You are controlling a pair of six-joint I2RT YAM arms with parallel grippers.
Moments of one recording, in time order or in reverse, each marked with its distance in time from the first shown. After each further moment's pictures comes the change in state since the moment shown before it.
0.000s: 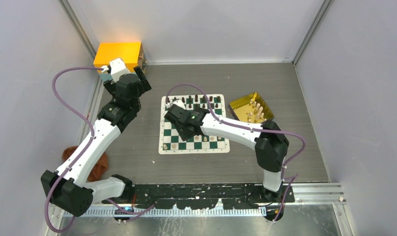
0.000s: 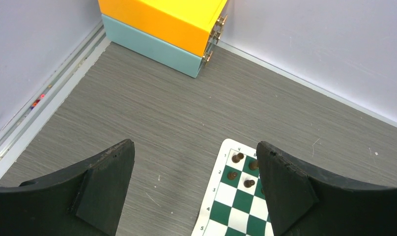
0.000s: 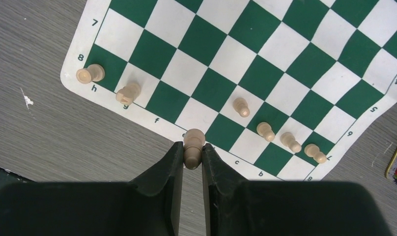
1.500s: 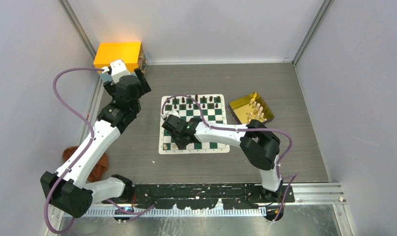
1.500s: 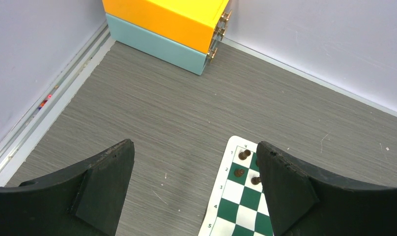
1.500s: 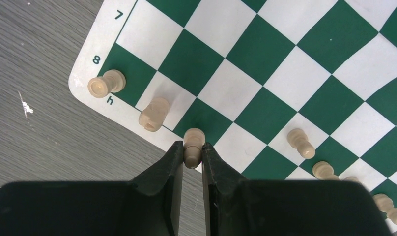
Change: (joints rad) left arm 0.000 -0.016 -0.022 0.000 -0.001 0.028; right arm 0.033 0.099 -0.125 0.247 -0.079 -0.010
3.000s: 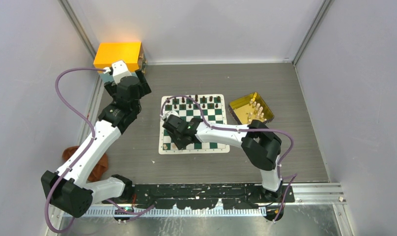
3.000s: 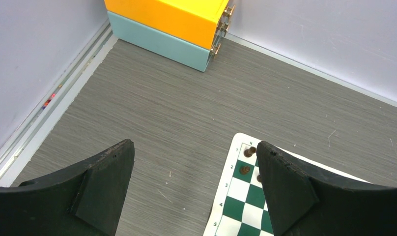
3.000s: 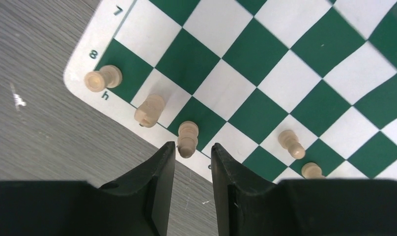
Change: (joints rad) left arm 0.000 0.001 -0.017 0.005 0.000 0.019; right arm 0.000 -0.006 -0.030 0.026 0.001 -0.053
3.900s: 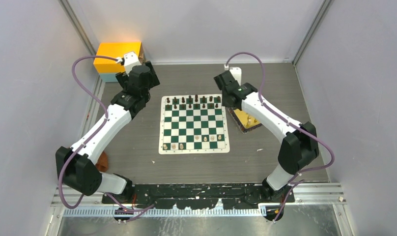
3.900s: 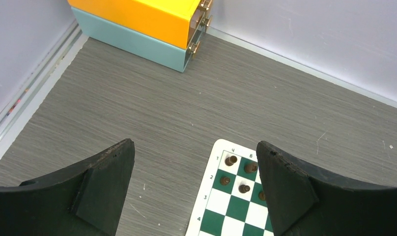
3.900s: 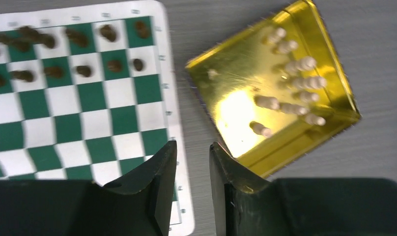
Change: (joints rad) left arm 0.000 0.213 0.130 0.042 0.034 -0.027; right arm -0.490 -0.296 0.054 -0.215 0.286 0.095
